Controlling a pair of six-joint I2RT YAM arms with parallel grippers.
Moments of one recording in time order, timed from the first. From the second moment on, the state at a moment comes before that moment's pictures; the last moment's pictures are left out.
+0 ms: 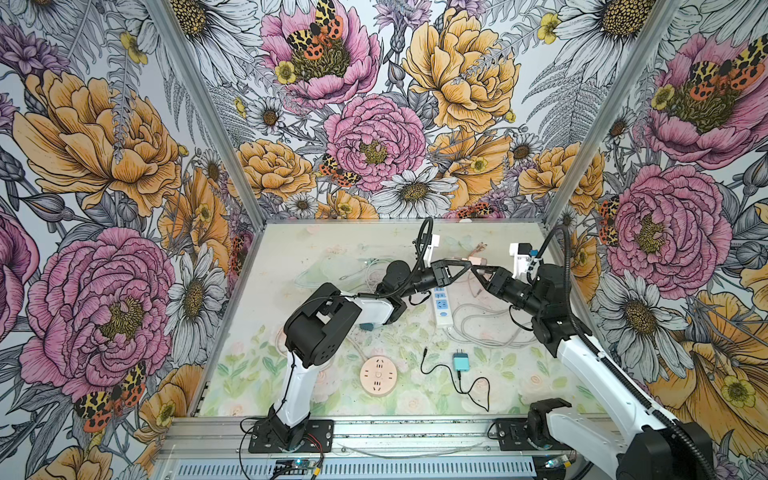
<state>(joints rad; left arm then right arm) -0.76 2.05 1.18 1.16 0.58 -1.22 0.14 1.02 0.66 0.07 -0.57 0.76</state>
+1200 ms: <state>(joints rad) -0.74 2.04 1.85 -0.46 0.37 -0.44 -0.03 0.89 0.67 -0.28 -0.52 0.63</state>
